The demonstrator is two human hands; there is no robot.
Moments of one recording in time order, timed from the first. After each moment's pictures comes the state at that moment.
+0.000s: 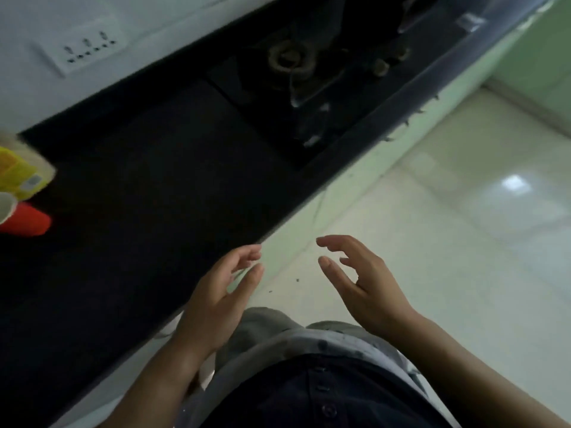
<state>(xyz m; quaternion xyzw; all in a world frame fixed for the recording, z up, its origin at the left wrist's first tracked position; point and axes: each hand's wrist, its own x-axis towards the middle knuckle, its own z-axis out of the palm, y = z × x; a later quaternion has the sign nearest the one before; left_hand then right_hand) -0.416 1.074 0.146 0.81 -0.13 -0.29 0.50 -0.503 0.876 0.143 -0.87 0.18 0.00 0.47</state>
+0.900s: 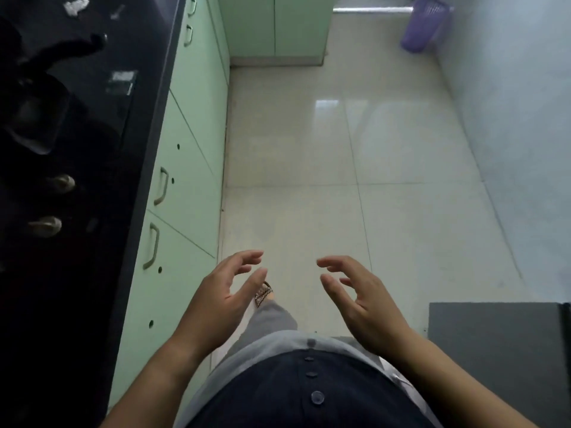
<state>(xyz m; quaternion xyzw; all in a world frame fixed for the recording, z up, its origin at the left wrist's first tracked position) -0.425 0.572 0.126 0.69 -0.49 -0.45 0.28 -0.644 0.535 0.118 -0.68 0.54 -0.18 0.47</state>
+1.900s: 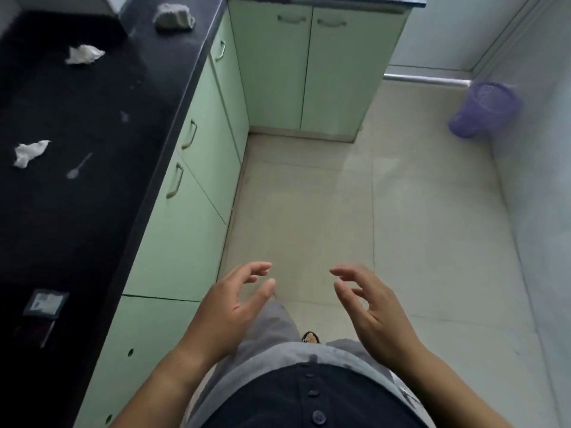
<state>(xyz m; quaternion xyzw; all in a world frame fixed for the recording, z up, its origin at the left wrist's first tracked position) -0.339 -0.030 0.129 0.72 -0.48 -0.41 0.28 -0.555 -0.096 0.121 -0.71 0.51 -0.19 0.46</state>
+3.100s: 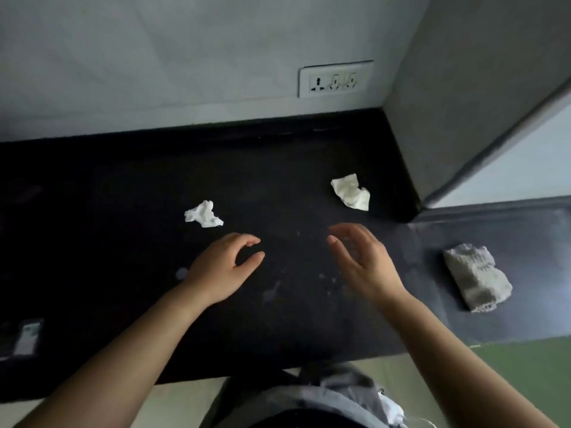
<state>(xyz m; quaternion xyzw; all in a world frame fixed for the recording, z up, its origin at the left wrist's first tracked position) 0.106 -0.322 0.112 0.93 0.00 -0.14 0.33 0.121 -0.569 0.126 -0.88 -0.03 0.08 0.47</state>
